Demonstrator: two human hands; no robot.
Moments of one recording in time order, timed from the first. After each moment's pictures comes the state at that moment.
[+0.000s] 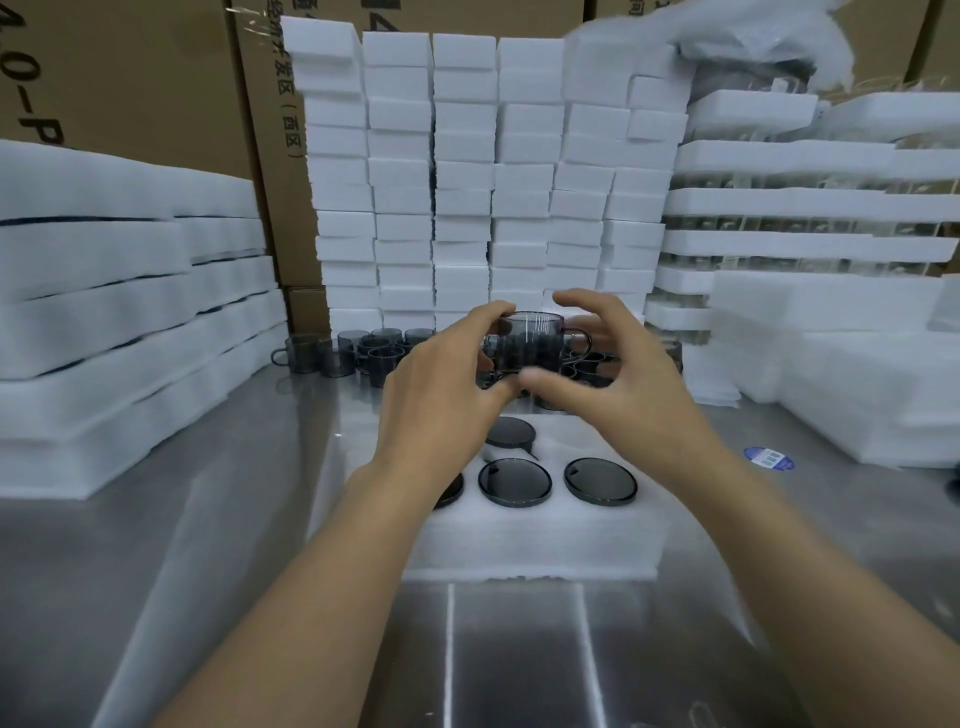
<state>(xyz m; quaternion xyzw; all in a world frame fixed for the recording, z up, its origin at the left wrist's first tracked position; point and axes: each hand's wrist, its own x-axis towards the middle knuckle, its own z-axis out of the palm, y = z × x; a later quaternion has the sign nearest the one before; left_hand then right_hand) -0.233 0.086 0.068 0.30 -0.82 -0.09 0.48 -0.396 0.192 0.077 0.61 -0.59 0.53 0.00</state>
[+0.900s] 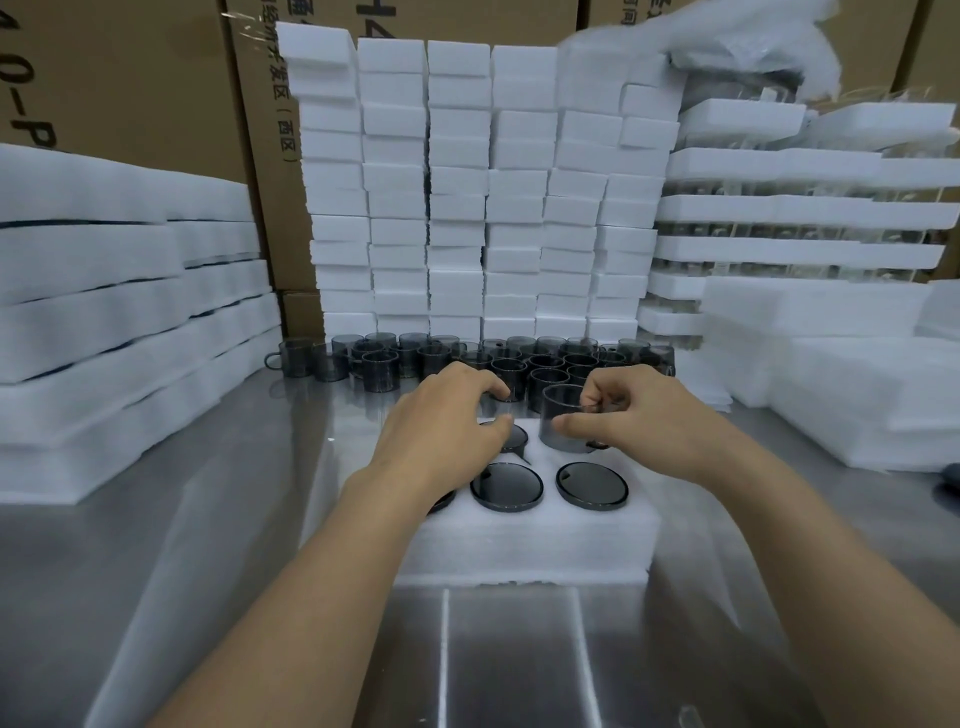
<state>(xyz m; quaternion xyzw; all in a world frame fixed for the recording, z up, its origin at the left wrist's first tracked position) -0.236 0.076 0.057 0.34 -0.89 -0.10 0.30 -0.430 0.199 0.078 0.57 -0.74 0.35 -0.06</state>
